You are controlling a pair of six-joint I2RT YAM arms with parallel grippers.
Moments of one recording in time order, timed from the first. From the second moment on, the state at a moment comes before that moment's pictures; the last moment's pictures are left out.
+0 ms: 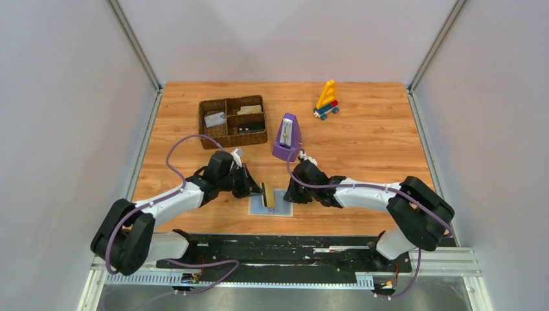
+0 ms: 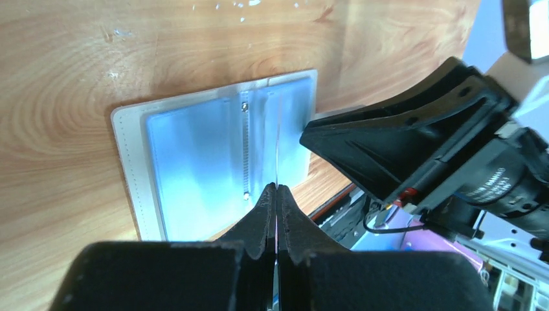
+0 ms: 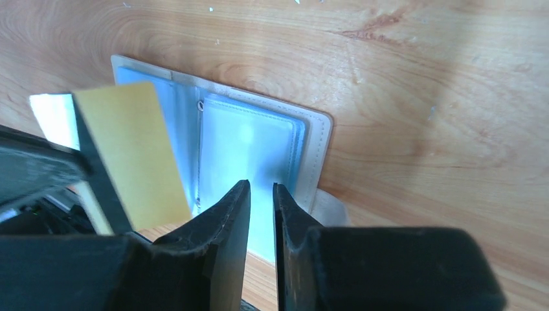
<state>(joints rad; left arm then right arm) -0.53 1.27 0.50 0.00 0.45 -0.88 0.87 1.52 0.69 -0.03 -0.01 0.90</state>
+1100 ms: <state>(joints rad) -0.53 1.05 0.60 -0.15 0.43 -1.09 1.24 1.23 0.41 0.64 0.28 -0.42</state>
